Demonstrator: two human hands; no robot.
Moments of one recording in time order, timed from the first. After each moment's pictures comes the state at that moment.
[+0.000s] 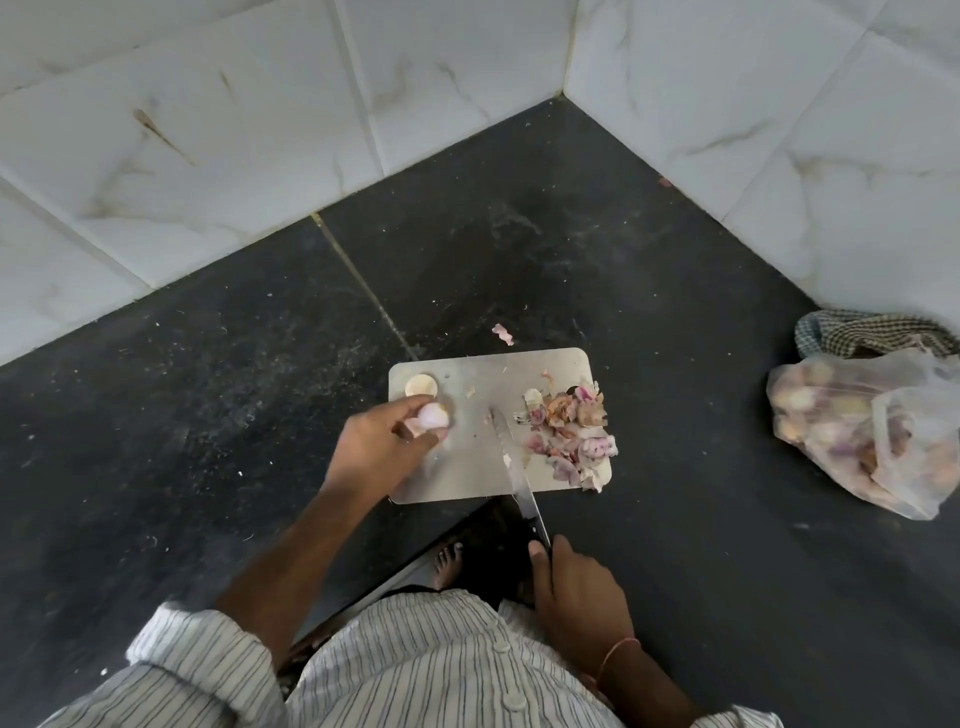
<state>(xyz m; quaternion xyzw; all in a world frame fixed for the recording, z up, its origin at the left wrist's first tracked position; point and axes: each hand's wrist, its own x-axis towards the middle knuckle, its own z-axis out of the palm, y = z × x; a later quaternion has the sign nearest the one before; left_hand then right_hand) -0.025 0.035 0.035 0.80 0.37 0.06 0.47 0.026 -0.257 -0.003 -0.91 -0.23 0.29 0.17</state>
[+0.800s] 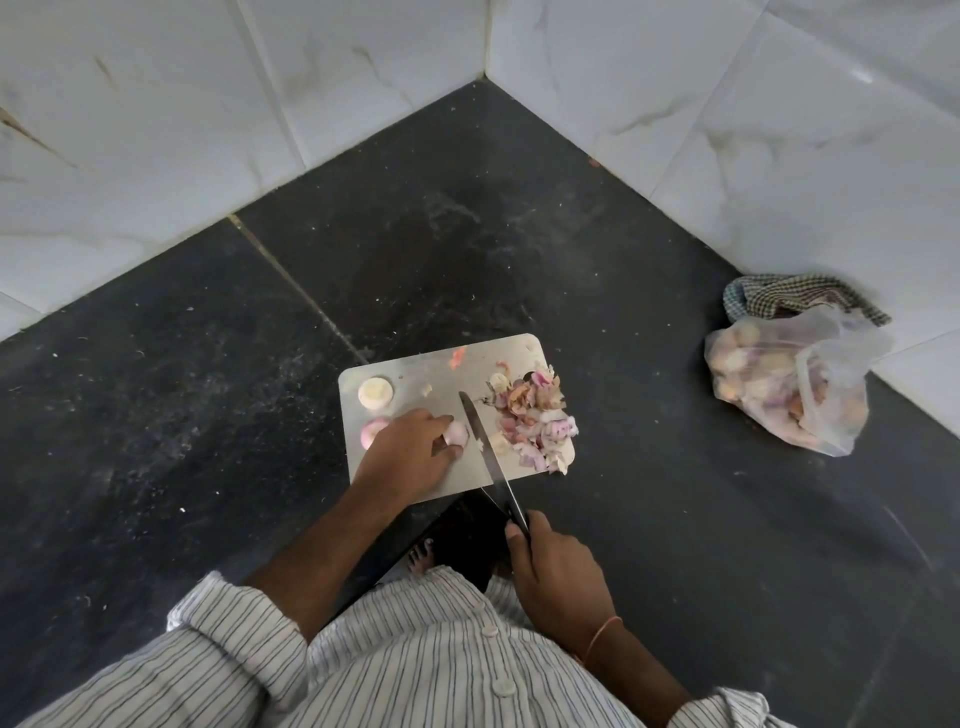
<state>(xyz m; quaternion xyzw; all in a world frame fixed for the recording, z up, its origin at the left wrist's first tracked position) 0.028 0.004 -0.005 0.93 0.19 -0.09 0.30 0.024 -0.246 0.023 -0.92 -0.20 0.28 0.20</state>
